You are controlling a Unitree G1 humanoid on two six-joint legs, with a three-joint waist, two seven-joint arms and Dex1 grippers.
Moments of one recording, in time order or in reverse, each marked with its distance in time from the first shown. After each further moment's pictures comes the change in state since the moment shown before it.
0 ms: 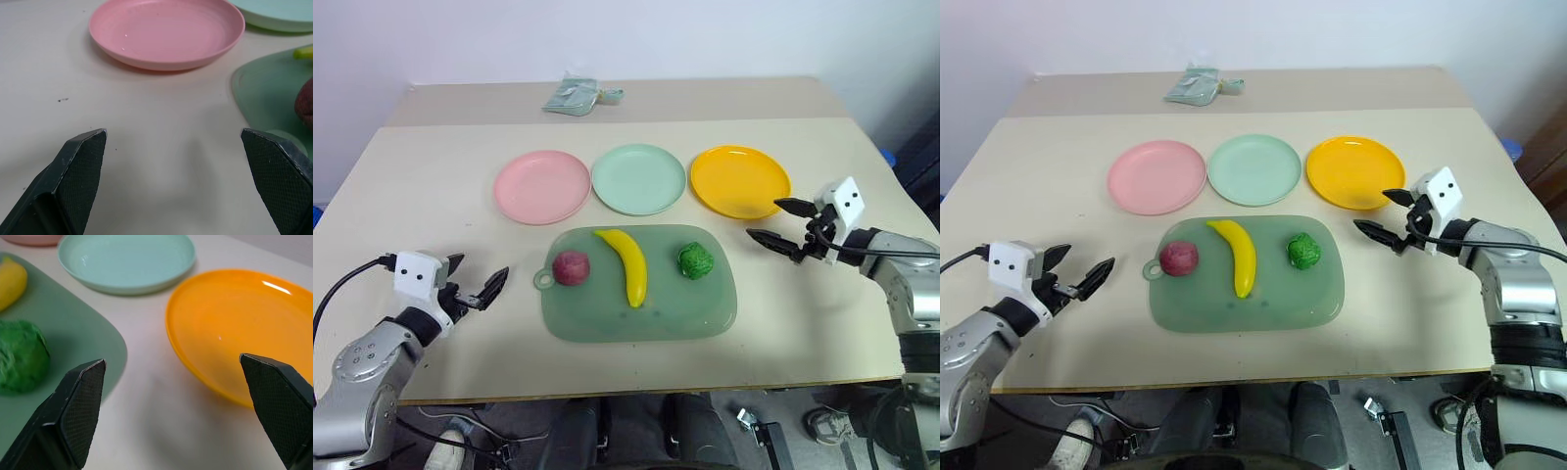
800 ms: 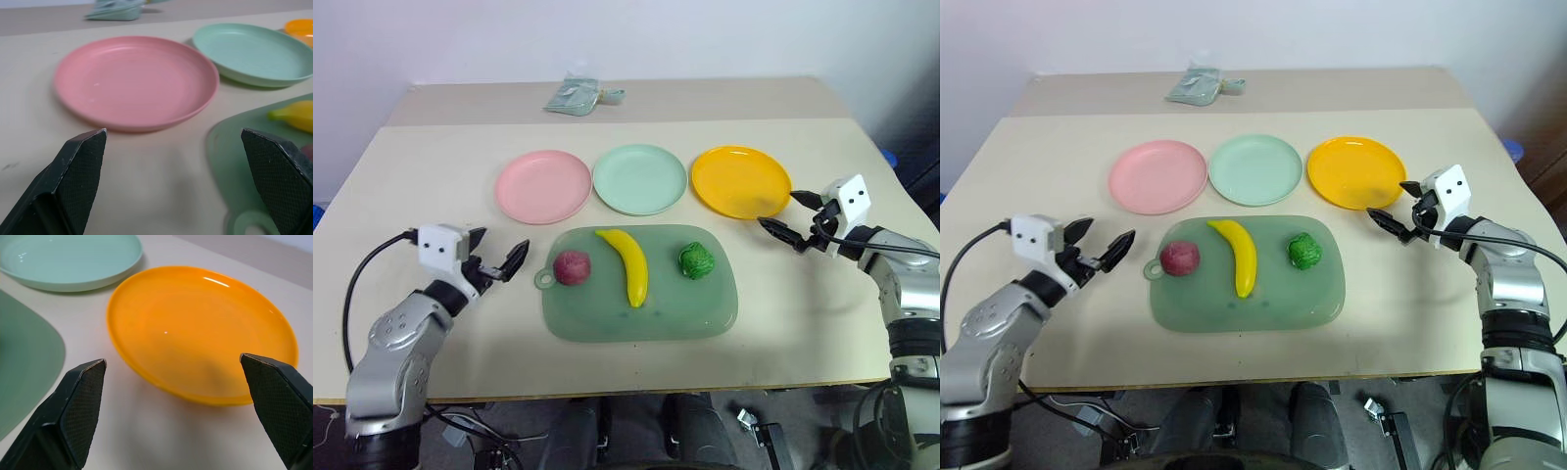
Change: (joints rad) left arm -0.243 -0.042 -0.115 0.115 -0.012 0.005 -0.020; right arm -0.012 0.033 -0.030 0.170 -0.062 -0.184 -0.081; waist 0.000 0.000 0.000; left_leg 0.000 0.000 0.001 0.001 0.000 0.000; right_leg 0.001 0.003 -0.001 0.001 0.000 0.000
